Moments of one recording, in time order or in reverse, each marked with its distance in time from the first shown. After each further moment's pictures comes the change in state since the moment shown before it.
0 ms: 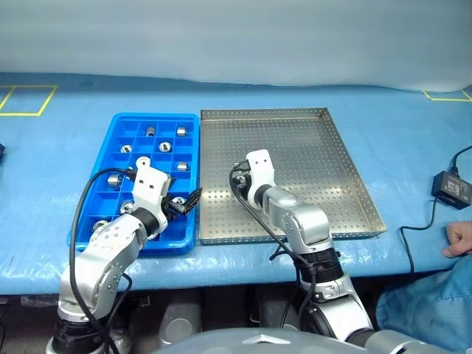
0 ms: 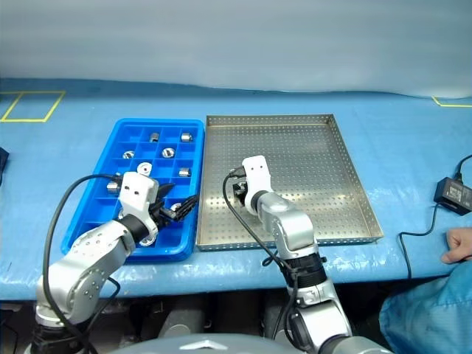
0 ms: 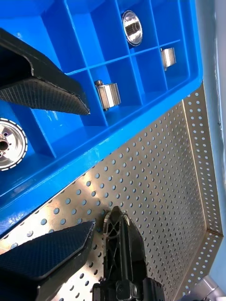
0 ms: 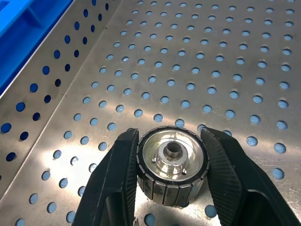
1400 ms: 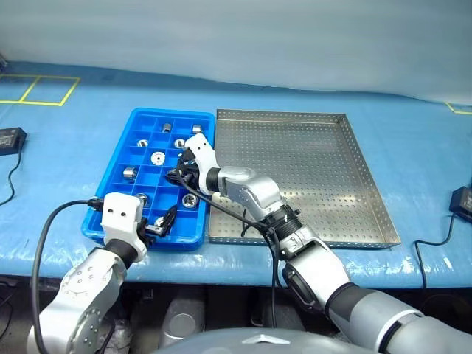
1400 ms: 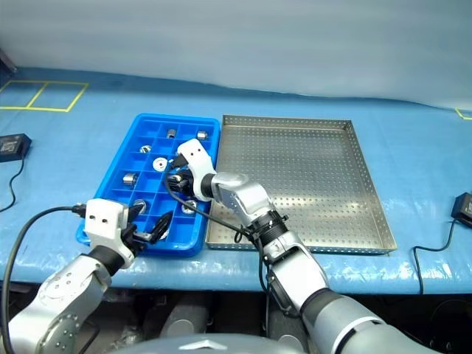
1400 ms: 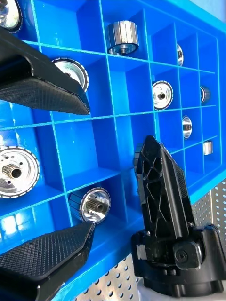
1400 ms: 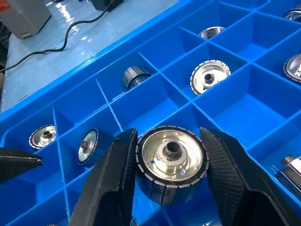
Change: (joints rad) left arm 0.284 -0.043 0.119 -0.242 -0.012 0.030 0.124; right arm -0.388 0.096 0.156 0.580 0.133 -0.363 0.407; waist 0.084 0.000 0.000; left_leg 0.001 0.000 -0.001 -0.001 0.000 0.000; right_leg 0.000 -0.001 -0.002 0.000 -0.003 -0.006
